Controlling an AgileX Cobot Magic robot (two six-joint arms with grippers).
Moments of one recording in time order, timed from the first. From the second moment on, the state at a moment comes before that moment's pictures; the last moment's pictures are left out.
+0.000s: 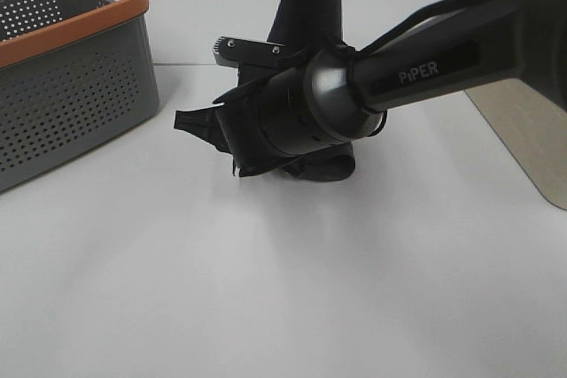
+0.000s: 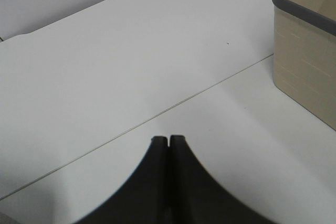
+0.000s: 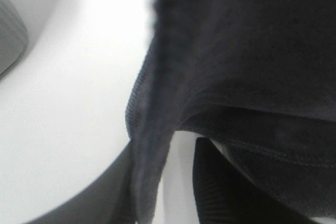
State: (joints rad) left arm -0.89 1.96 -1.88 0.77 0.69 -0.68; right arm 0.87 2.20 -1.36 1.75 -0.64 -1.05
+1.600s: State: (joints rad) left arm -0.63 1.95 -2.17 0.38 0.77 -0.41; right arm 0.55 1.59 -1.06 1.41 0.30 -1.40
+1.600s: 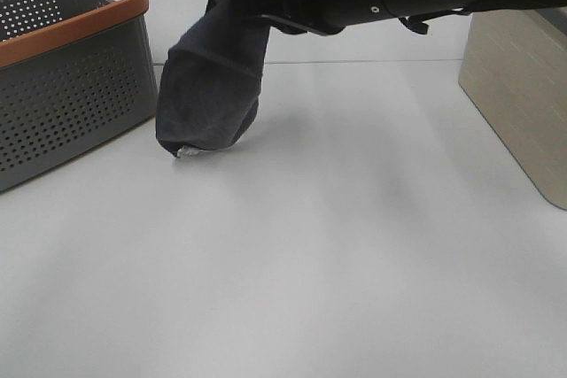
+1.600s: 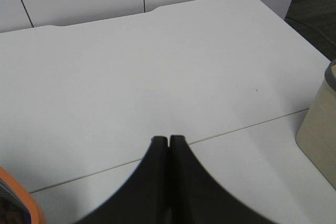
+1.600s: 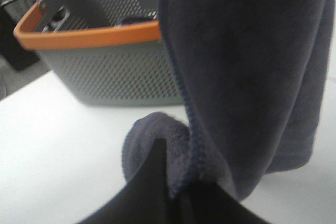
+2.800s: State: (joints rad) left arm -0.48 1.95 -2.04 0.17 0.64 -0.54; right arm 0.27 1.75 -1.76 -0.22 0.91 -0.68
